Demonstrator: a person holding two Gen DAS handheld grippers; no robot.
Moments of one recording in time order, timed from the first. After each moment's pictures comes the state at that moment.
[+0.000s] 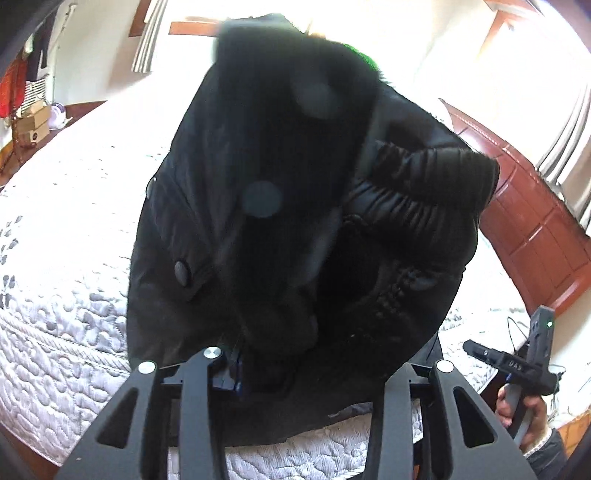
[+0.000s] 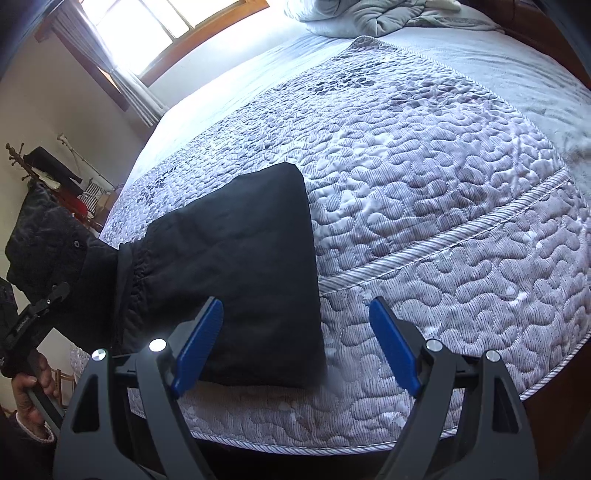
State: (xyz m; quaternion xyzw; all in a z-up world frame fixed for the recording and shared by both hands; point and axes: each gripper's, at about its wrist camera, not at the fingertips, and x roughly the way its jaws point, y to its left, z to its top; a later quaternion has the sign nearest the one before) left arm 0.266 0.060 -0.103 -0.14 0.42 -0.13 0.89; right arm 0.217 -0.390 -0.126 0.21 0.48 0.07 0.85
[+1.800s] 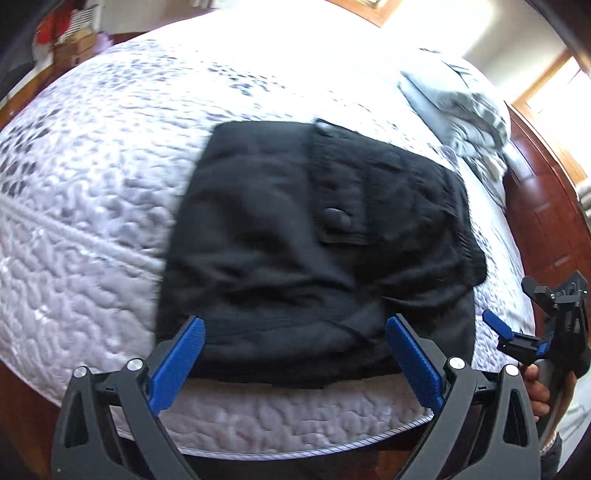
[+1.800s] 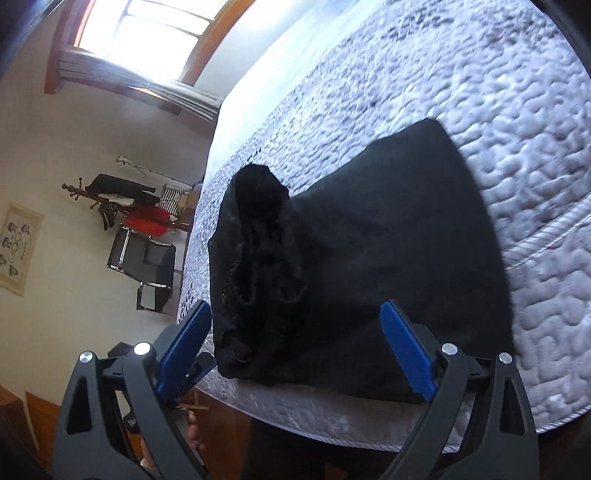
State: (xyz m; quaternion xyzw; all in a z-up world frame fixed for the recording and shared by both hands) left arm 0.284 0.022 -0.143 -0.21 0.51 -0.05 0.83; right arm 0.273 -0.314 -0.118 0.37 0.50 0.21 0.75
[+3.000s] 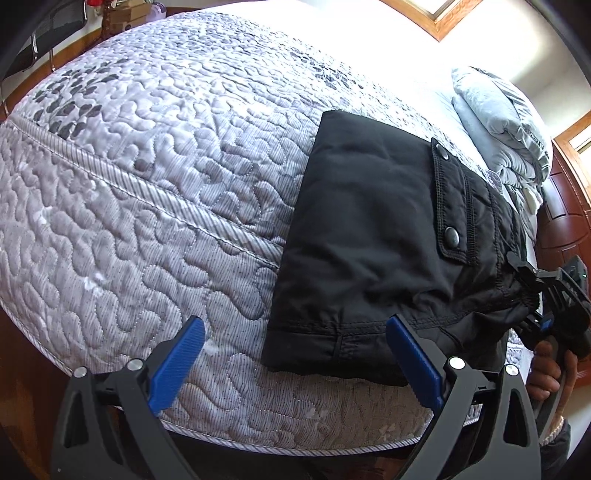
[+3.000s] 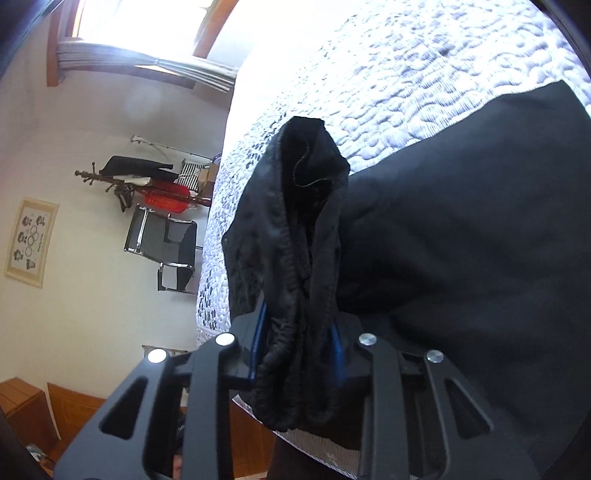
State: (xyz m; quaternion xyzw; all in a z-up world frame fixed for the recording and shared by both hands) left arm 0.254 0.081 -0.163 -0.25 0.53 0.03 0.81; right arm 0.331 -0.241 -0.131 0.38 0.52 0.28 0.71
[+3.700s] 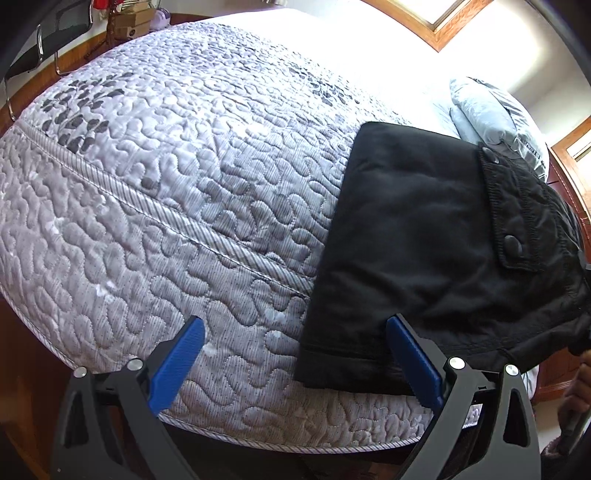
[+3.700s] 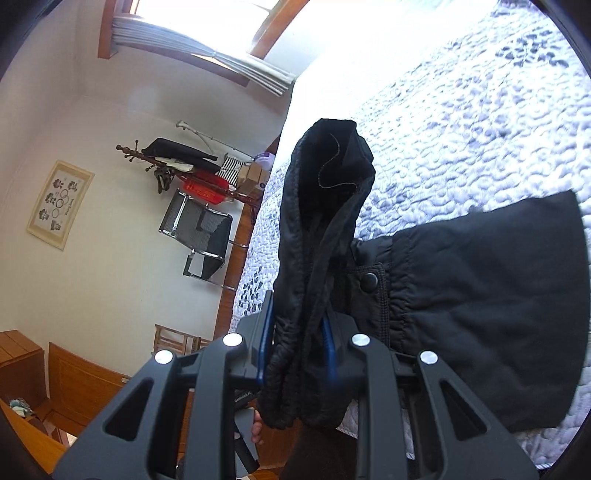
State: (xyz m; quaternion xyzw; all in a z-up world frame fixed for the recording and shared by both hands) left arm 0.250 0.082 -0.140 -0.26 0.52 0.03 0.82; right arm 0.324 -0.247 -0.021 0.35 0.47 0.34 0.73
